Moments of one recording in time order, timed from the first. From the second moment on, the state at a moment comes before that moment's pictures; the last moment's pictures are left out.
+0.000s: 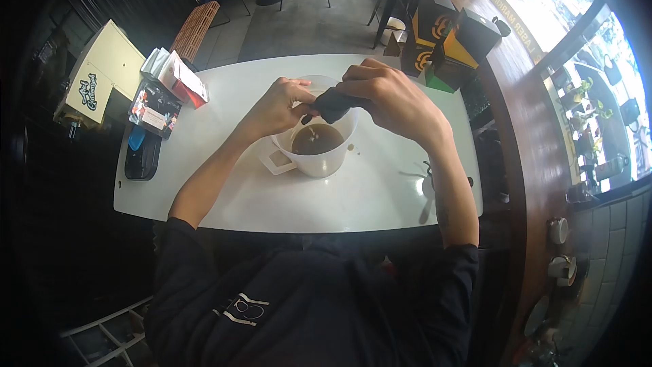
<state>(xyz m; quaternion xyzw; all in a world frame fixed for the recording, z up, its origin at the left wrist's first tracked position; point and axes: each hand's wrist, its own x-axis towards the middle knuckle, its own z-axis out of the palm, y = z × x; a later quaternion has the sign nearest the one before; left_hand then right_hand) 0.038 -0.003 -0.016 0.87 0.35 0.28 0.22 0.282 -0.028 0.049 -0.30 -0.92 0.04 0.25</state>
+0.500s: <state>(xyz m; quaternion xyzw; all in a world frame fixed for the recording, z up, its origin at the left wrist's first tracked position) 0.031 0.002 -0.017 0.87 0.37 0.18 0.28 0.292 -0.028 0.058 -0.30 -0.90 0.07 0.30</state>
